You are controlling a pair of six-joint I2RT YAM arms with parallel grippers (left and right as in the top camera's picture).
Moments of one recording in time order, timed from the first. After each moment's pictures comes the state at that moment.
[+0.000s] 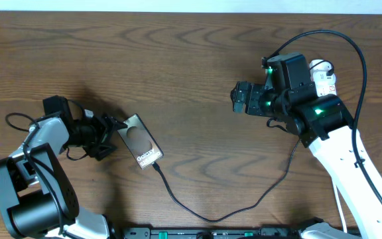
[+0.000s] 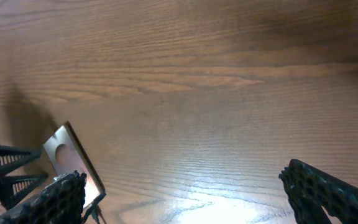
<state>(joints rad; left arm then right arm) 0.37 1.73 0.87 -0.67 0.64 -0.49 0.39 1.37 1.32 -0.88 -0.07 0.51</state>
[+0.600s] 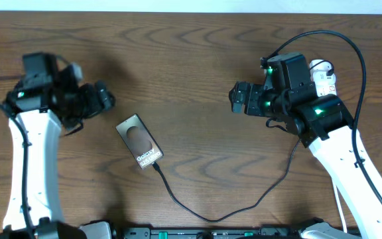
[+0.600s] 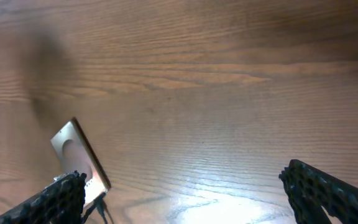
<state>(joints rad) 0.20 1.44 1.31 -1.07 0.30 -0.25 0.39 1.37 1.32 -0.87 -0.10 0.51</state>
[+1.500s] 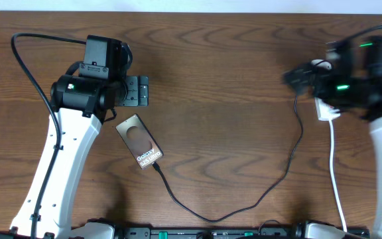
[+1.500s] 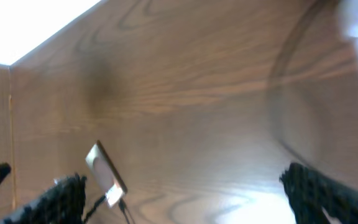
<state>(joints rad) -0.18 1.44 1.44 -1.04 -0.03 -0.14 -0.16 1.42 1.55 -1.14 -0.51 0.24</state>
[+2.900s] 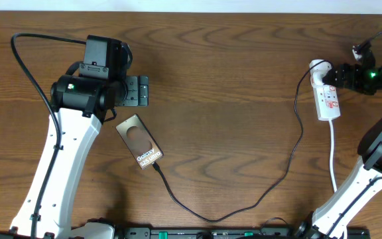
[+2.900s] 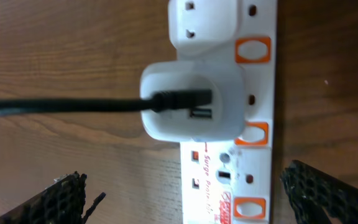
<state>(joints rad) -0.18 1.44 1.44 -1.04 -0.04 -0.14 -0.49 2.28 1.98 -1.19 -0.56 -0.43</state>
